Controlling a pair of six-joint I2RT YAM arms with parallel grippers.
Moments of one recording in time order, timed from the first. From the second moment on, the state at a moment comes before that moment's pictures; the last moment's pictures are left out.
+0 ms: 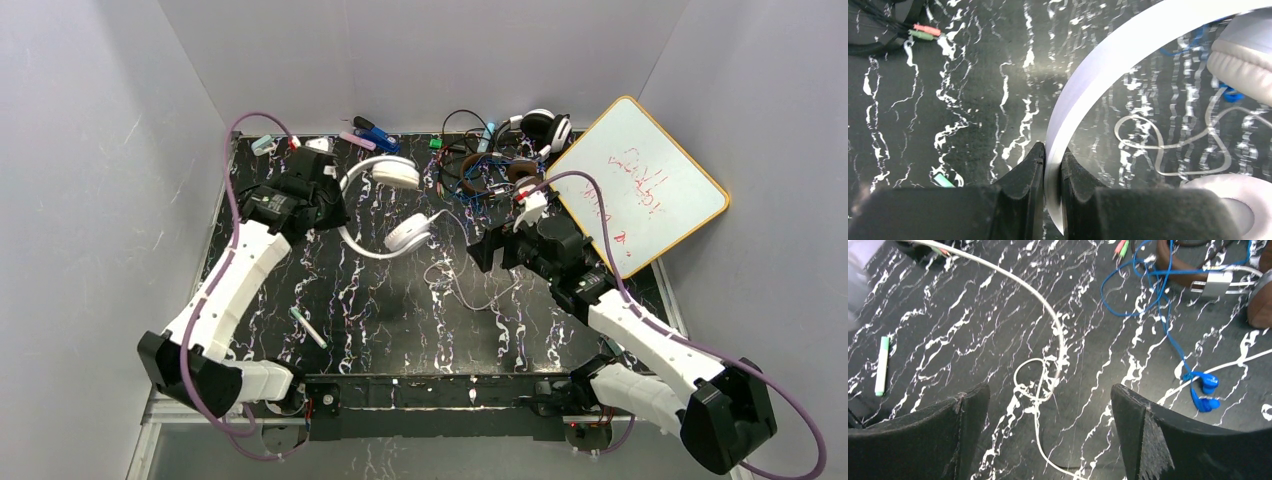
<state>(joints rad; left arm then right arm) -0.41 1.30 1.33 -0.90 -0.21 -0.47 0.58 0.99 0.61 0.02 -0.12 0.26</state>
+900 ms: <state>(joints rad) -0.41 1.27 1.65 -1.02 0.19 -0.60 0.58 1.13 0.59 0.48 -0.27 0.24</state>
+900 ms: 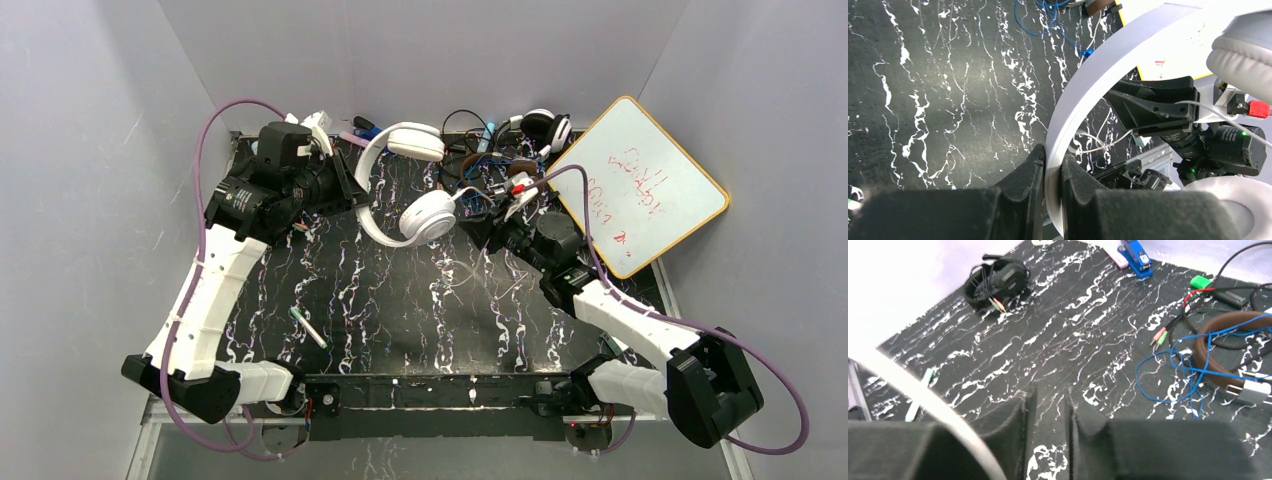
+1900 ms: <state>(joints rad) -0.49 1.27 1.42 -0.91 0.14 -0.29 0.57 1.00 0.95 0.04 -0.29 0.08</state>
